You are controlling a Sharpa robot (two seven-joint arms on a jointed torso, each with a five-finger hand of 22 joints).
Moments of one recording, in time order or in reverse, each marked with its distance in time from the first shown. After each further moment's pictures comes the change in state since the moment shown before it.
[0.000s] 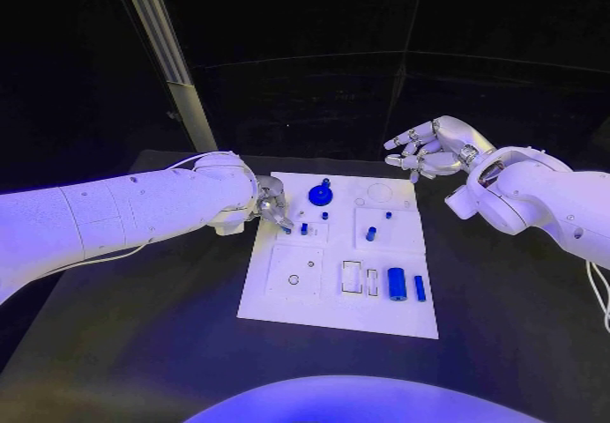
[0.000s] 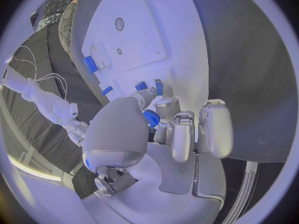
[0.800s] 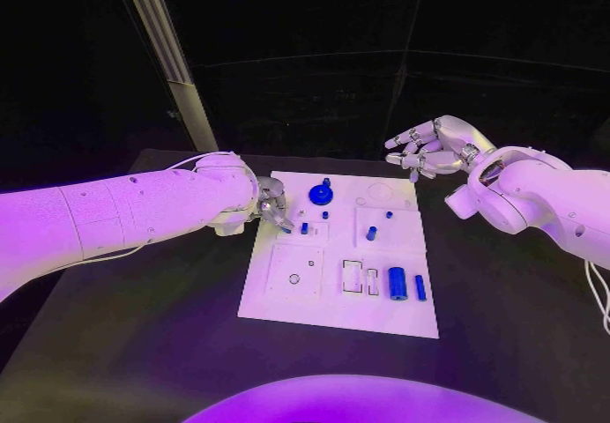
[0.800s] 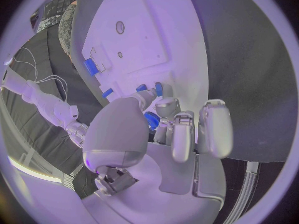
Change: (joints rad) left arm 0.002 -0.006 -0.004 0.016 -0.007 0.006 -0.006; left_hand 0.000 -0.001 0.003 0.003 0.004 0.002 0.001 0.002 0.003 0.002 0.005 0.000 0.001 0.000 0.000 0.000 0.000 0.000 0.000 0.000 0.000 0.000; right arm 0.000 0.002 0.000 -0.003 0.040 0.011 0.000; right_hand 0.000 0.000 0.000 0.000 0.000 0.000 0.000 0.000 0.000 0.000 0.000 0.000 0.000 0.000 0.000 0.000 0.000 0.000 0.000 0.000 0.000 0.000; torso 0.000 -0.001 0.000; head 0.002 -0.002
